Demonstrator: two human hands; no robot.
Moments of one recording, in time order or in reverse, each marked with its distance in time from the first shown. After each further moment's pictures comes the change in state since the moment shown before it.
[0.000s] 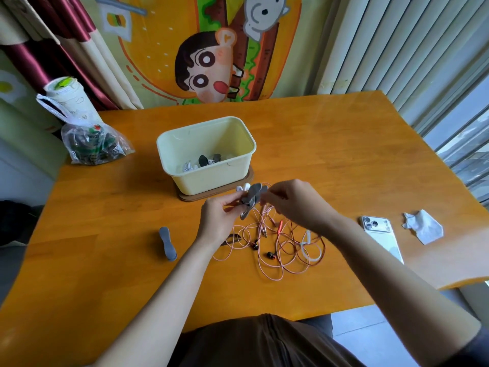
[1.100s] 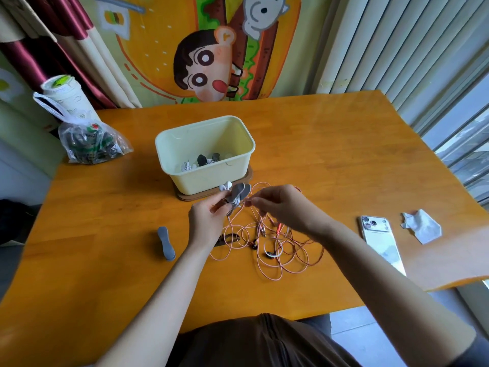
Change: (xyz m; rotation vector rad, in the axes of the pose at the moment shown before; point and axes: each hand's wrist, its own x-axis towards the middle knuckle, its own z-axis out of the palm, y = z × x) left_hand -0.005 -0.008 -0.007 0.023 0.203 -0.027; right_hand -0.002 -0.010 0.009 0.295 -0.092 0.001
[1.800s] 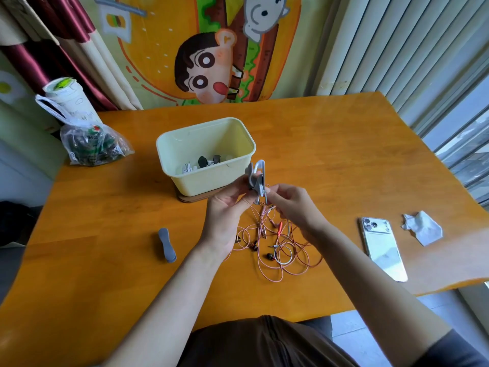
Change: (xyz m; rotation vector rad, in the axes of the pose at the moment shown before) left_hand -0.014 0.051 0.016 -0.706 -0.237 -0.037; right_hand 0.008 0.028 0.008 0.370 0.244 0.127
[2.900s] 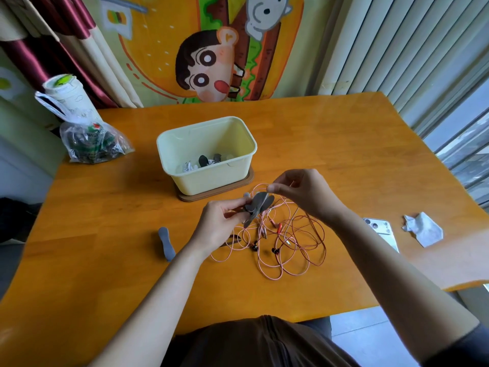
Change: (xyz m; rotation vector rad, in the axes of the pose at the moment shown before) left_hand 0.005 -0.015 -0.041 0.593 -0.109 -0.092; right_hand 0.012 -0.022 -0.027 -0.431 -0.026 -0.230
